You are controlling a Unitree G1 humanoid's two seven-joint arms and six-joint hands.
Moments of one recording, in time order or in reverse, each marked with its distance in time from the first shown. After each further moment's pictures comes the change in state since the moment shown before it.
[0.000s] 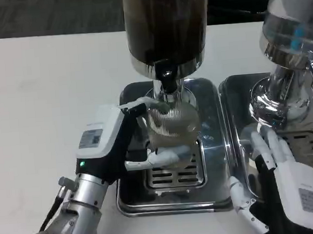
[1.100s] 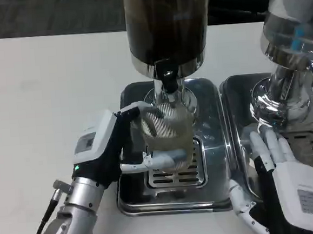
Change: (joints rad) left arm 0.035 -0.006 0.070 -0.016 -0.064 -0.036 -0.143; right arm 0.013 -0.020 0.007 -0.015 -0.053 0.000 0.000
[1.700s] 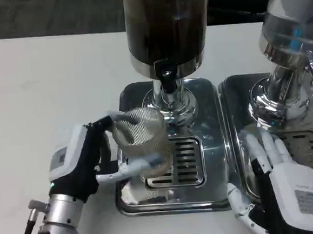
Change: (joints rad) left arm 0.117 0.042 0.091 -0.054 -0.105 -0.053 -0.040; right arm -0.010 -0.038 0.001 0.013 -0.007 -0.008 0.014
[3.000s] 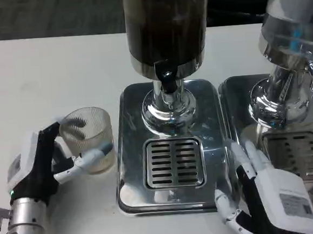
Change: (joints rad) left arm -0.033 0.043 0.124 0.160 -0.133 0.073 -0.078; right arm -0.044 0.009 0.025 0.081 0.059 -0.034 0.021
